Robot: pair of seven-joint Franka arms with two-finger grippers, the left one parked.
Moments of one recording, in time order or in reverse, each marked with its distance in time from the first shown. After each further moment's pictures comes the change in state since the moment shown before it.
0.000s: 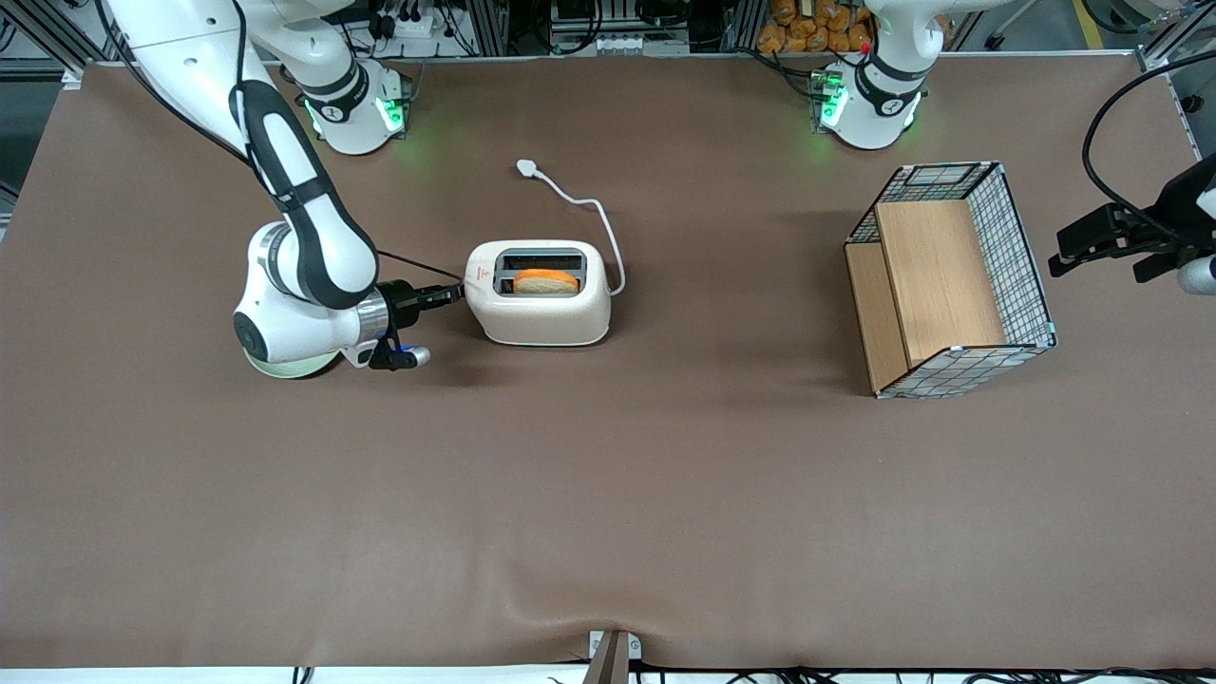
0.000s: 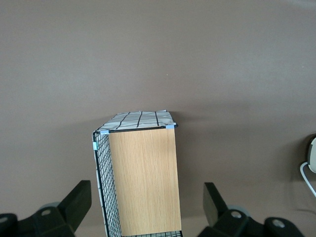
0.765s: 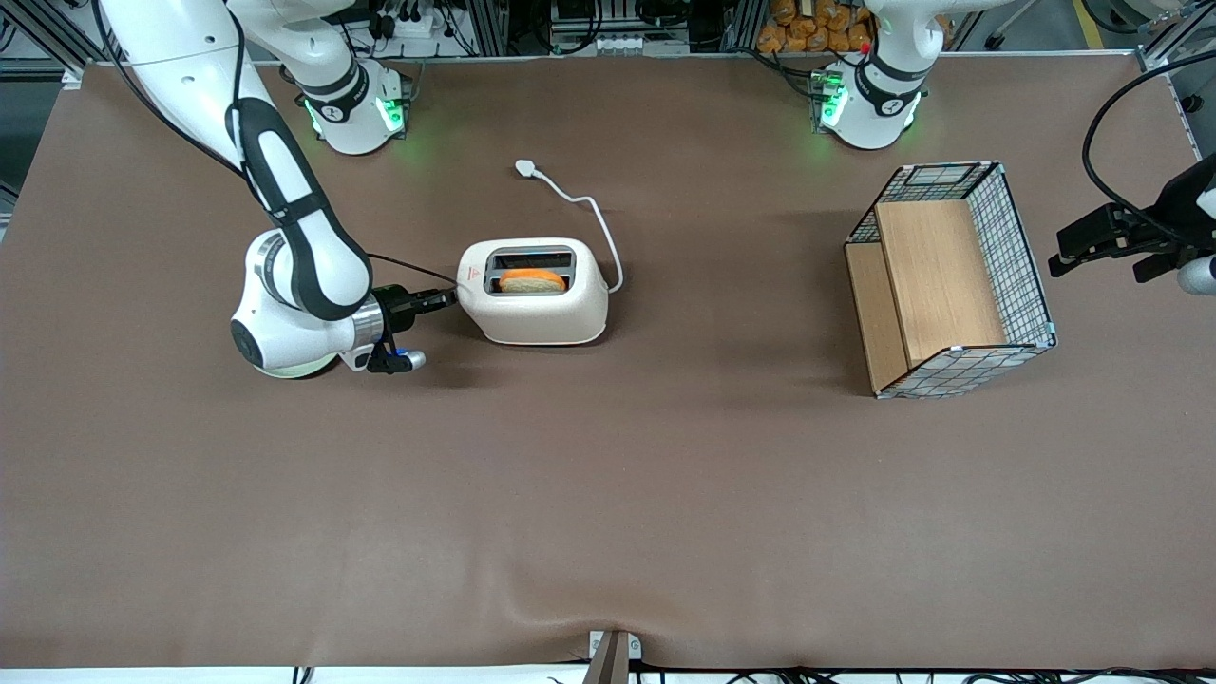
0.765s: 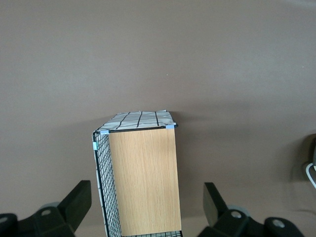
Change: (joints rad) arm -0.026 0.037 0.000 0.000 0.031 -0.006 -0.056
